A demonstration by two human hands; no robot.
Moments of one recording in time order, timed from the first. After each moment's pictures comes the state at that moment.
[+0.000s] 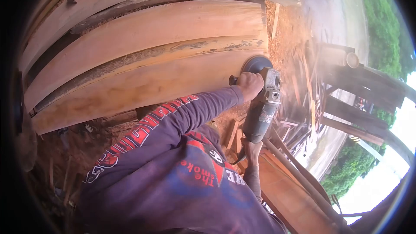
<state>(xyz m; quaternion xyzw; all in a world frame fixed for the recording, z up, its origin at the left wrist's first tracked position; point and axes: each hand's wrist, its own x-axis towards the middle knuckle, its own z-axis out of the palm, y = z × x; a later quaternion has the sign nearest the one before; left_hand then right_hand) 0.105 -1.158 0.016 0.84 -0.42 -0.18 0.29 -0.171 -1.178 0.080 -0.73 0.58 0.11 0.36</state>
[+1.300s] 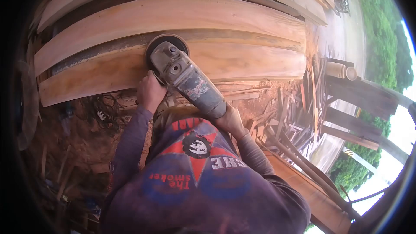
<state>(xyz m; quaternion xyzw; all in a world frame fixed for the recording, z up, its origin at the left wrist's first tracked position) 0.071 -0.479 0.037 0.95 0.06 -0.22 0.22 -0.062 -0.764 0.061 -0.88 0.12 0.28 0.37</state>
